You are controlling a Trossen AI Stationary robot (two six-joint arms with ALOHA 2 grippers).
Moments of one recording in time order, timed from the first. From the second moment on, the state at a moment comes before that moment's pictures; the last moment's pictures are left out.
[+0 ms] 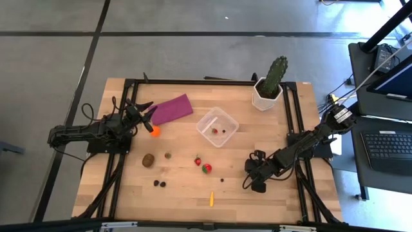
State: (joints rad) left arm 0.10 0.01 0.03 -0.01 -0.68 0.03; right arm 0.61 1.55 0.67 -0.32 0.16 0.76
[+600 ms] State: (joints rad) left arm 0.10 0.01 0.03 -0.01 -0.68 0.03; right arm 0.29 1.26 0.85 -0.33 0.10 0.44
